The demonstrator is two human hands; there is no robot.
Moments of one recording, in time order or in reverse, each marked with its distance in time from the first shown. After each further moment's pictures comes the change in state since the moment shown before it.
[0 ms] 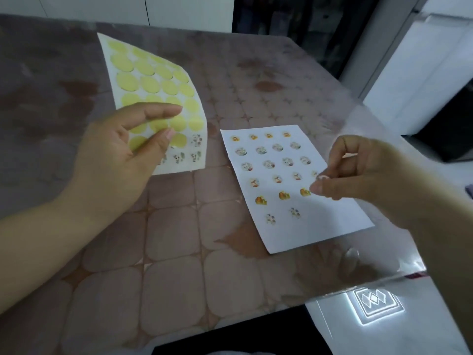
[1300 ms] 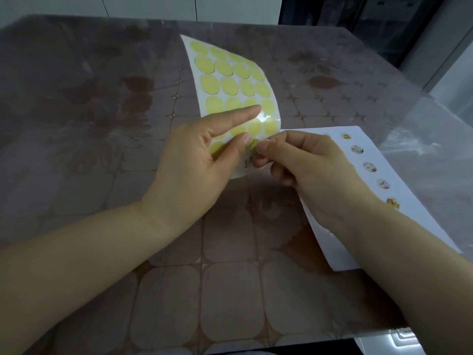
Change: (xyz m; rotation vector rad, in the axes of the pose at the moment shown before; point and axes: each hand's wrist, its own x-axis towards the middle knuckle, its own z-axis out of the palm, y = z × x) left_hand -0.003 0.009 0.008 0.008 -0.035 0.039; right_hand 0.050 -0.024 0.119 0.322 -0.036 -0.068
